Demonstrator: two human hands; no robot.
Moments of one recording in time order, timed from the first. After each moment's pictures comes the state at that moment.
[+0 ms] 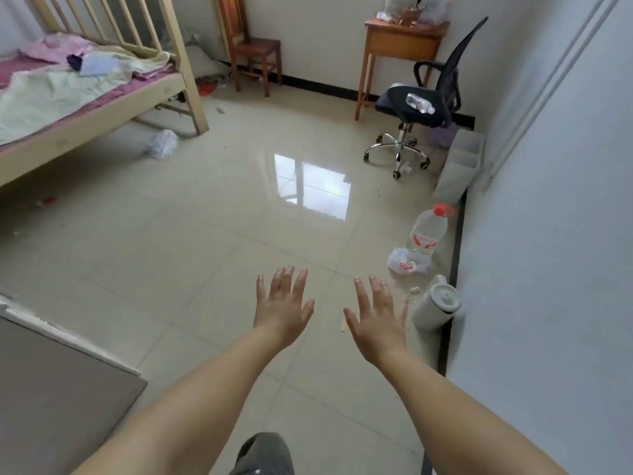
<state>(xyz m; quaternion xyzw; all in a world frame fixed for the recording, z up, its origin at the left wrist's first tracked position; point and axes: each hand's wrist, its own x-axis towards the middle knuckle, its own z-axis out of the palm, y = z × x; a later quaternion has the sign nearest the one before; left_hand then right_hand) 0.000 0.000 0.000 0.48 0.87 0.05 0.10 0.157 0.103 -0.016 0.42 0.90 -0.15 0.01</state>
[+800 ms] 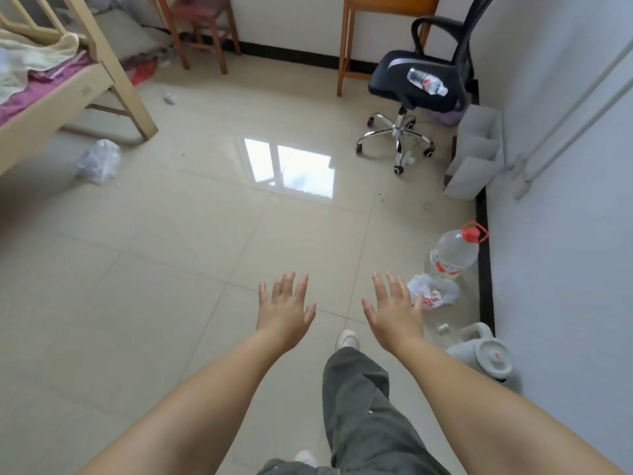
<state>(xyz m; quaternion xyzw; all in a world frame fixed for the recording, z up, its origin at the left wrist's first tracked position) -0.313 0.301 -0.053 0.52 0.84 0.00 0.17 -0.131 0.408 -0.058 0.51 0.85 -0.14 0.07</state>
